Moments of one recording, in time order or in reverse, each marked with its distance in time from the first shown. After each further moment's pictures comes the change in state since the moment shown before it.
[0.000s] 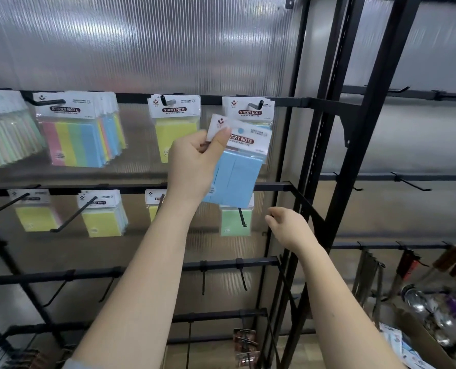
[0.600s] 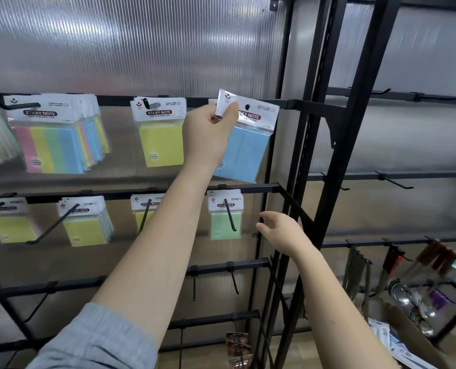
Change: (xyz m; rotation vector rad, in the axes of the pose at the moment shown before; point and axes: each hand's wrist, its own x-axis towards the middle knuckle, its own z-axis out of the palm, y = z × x) left_hand 0.045 0.005 0.044 -0.032 0.022 0.001; right_hand -0.001 0.007 -0.004 0.003 -0.056 0.001
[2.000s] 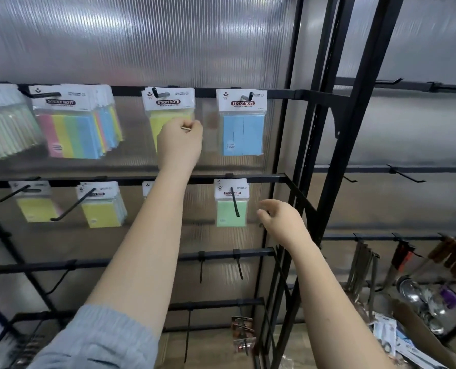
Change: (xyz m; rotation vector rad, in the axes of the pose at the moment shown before) left_hand -0.007 -0.030 -0.041 0.425 0.152 -0.215; right_hand -0.023 -0.014 0.002 0.090 0.090 -0.045
